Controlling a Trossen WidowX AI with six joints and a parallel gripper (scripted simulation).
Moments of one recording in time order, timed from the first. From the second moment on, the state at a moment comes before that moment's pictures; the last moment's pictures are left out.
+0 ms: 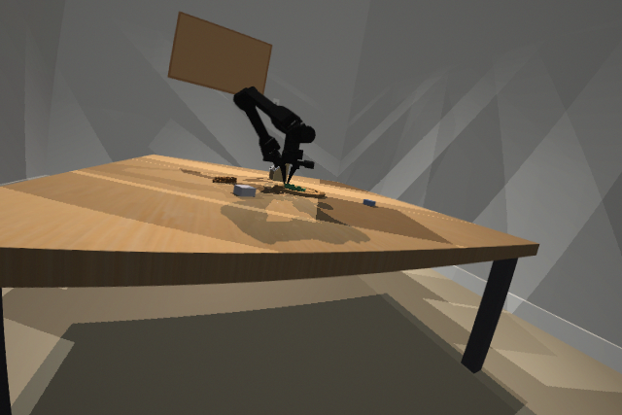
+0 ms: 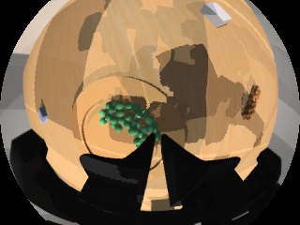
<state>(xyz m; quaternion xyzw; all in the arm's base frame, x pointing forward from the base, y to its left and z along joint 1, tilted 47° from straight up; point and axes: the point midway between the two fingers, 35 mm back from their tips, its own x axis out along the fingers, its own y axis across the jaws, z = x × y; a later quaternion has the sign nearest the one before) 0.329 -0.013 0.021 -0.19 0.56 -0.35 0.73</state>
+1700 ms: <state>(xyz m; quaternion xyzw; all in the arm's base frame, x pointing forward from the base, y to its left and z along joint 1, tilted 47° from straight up) 0.326 -0.007 0.027 -0.19 0.56 -0.35 0.72</state>
